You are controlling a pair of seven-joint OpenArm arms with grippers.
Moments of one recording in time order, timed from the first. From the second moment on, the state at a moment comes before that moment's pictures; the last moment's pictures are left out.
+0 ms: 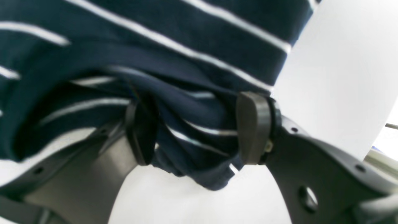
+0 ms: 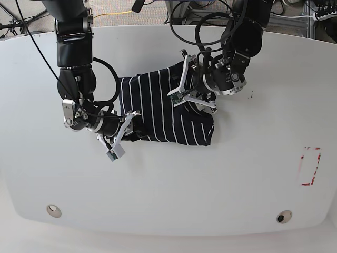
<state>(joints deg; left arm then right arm) 1.8 -4.4 19.2 103.0 -7.7 -42.8 66.4 15.8 15.0 -3.3 70.9 38.1 37.0 -50.1</state>
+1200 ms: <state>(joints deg) -21.4 -14.3 18.6 89.3 -6.5 -42.9 64.4 -8.8 10.5 -6.9 88.6 38.3 27.9 -44.0</state>
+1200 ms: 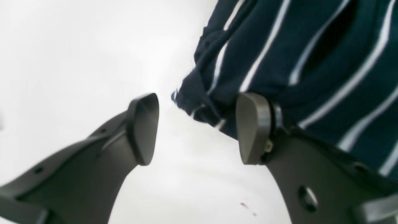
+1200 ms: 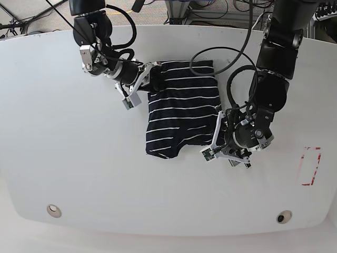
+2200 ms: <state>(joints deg) 5.2 1.1 14.3 88.8 6.8 -7.2 29.6 -6.9 15.6 4.1 97.9 38.5 23.6 -51.1</state>
